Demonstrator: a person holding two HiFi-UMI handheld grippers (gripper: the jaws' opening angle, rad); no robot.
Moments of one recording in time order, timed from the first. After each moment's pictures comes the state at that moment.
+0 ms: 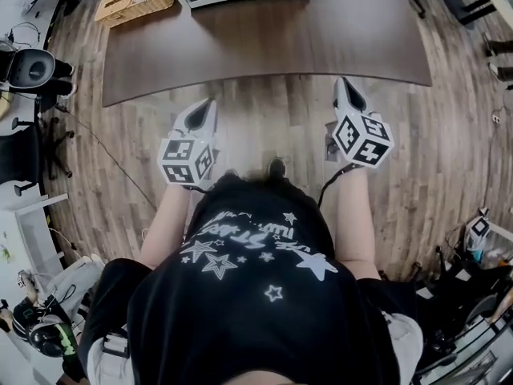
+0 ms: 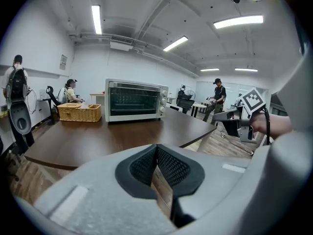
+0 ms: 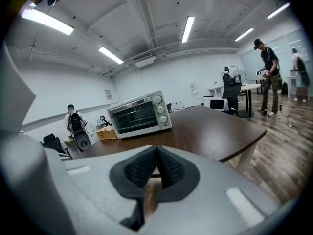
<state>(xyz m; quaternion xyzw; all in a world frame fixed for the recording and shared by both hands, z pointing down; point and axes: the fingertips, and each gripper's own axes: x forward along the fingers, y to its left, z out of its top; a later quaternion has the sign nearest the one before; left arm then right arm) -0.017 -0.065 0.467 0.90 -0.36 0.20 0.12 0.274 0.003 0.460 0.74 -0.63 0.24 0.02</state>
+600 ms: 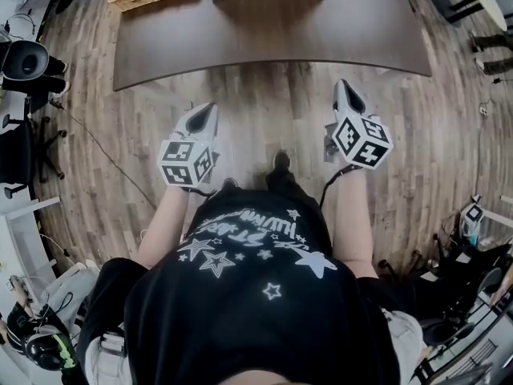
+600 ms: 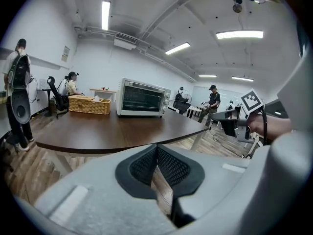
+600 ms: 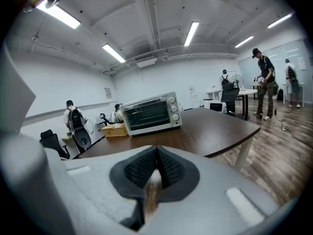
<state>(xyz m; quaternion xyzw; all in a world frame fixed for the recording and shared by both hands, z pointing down) -0.119 -0.038 0.477 0.91 -0.33 0.19 0.16 0.173 0.034 0.446 0.76 -0.61 0.23 0.03</state>
